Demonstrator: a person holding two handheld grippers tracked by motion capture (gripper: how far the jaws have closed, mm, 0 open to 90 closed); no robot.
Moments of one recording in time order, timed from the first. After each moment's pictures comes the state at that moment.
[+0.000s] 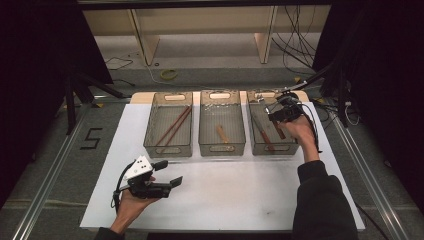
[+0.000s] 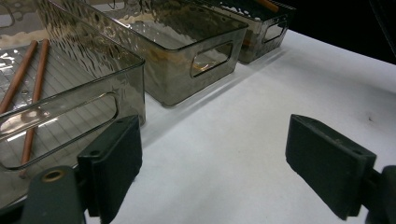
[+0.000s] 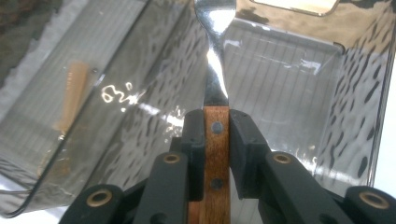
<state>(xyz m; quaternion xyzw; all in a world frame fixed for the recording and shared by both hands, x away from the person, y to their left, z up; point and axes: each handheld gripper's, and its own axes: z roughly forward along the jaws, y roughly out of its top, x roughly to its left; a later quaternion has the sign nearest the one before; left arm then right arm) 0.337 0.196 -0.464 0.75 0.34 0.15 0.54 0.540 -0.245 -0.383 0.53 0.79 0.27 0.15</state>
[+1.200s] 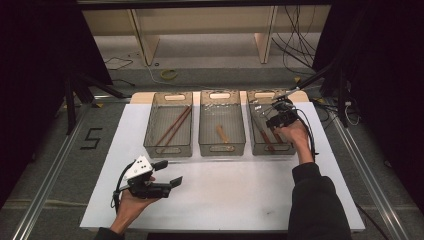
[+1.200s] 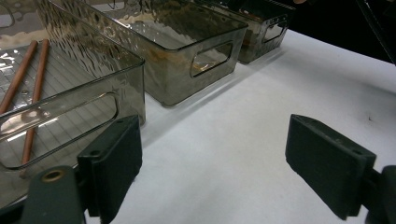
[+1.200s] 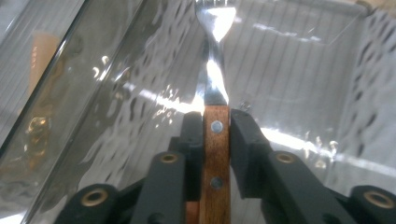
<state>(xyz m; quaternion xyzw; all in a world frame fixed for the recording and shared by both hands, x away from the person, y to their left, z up) 0.336 0.196 -0.464 0.75 0.34 0.15 0.54 0.547 -0.239 -0.411 0.54 0.79 0.24 0.13</state>
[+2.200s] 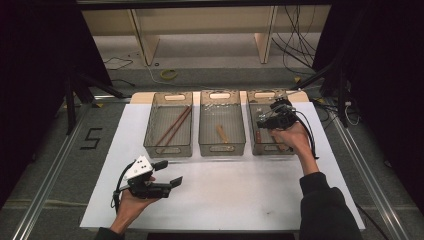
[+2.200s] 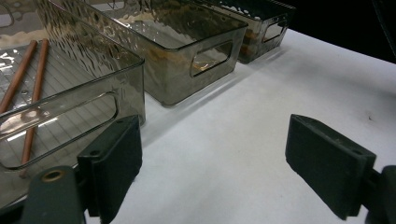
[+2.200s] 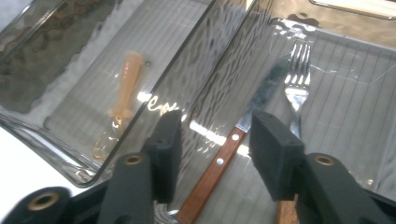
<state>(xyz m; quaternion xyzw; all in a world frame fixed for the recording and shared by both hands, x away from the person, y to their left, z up) 0.336 0.196 -0.464 0.75 0.34 0.15 0.54 0.514 -0.225 -0.389 0.49 0.80 0.32 0.12</state>
